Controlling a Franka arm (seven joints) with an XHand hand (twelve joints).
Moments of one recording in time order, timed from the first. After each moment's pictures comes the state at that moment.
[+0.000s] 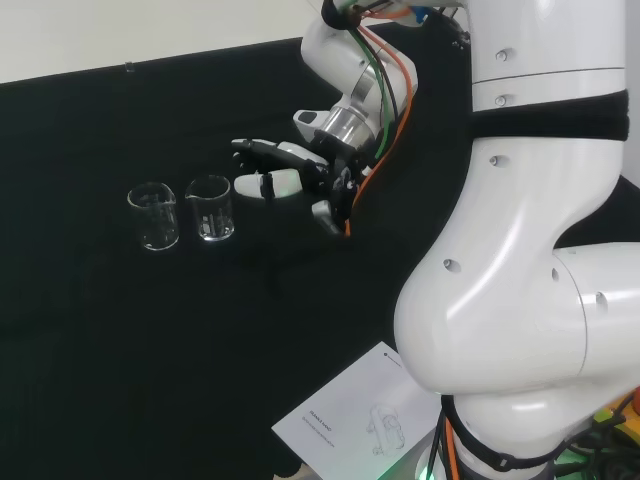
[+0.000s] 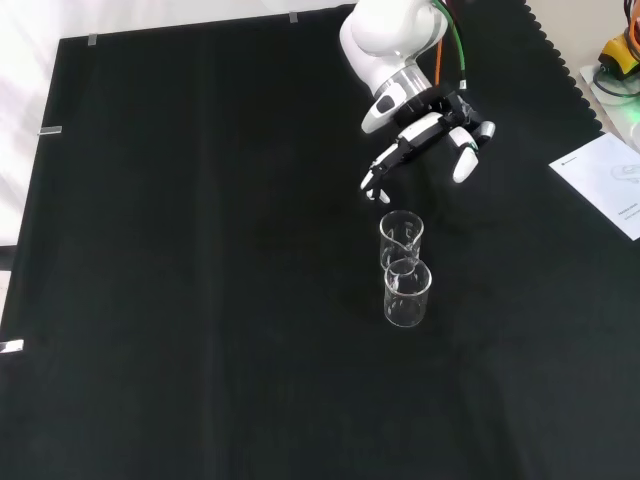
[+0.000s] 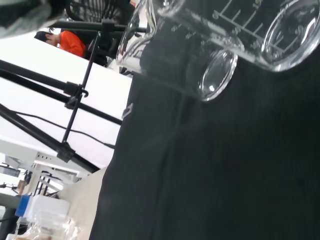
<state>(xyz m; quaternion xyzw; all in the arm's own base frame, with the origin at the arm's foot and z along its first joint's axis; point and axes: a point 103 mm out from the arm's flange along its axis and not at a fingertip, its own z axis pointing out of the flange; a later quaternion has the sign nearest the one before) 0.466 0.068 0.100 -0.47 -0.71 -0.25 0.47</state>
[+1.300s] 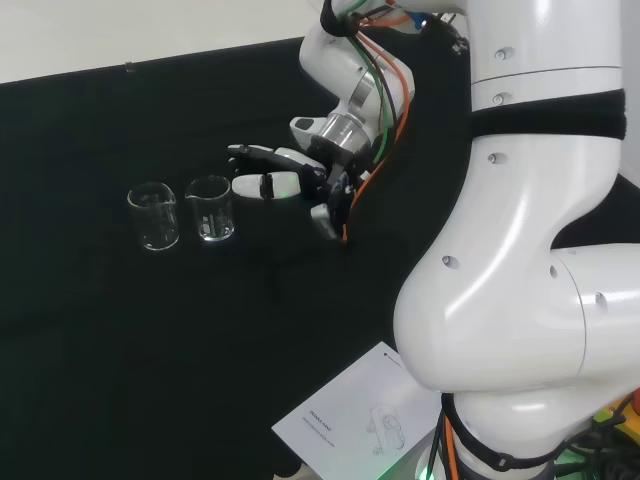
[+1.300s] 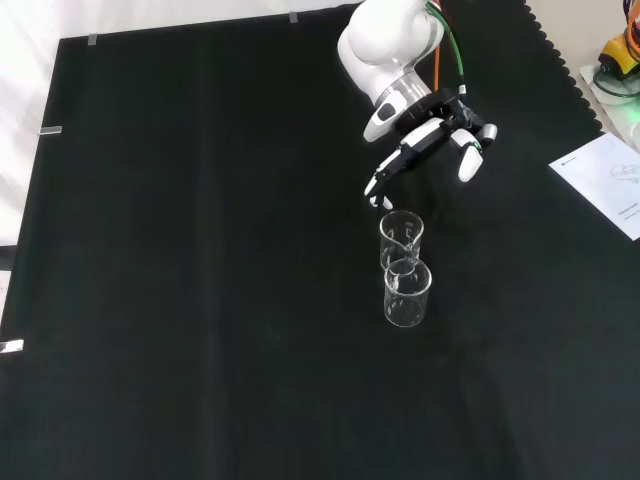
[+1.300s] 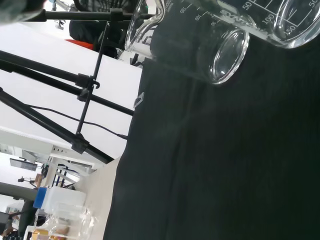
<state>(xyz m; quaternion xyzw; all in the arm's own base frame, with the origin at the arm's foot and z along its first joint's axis) 0.464 0.074 0.096 -0.45 -0.70 -0.25 0.49</state>
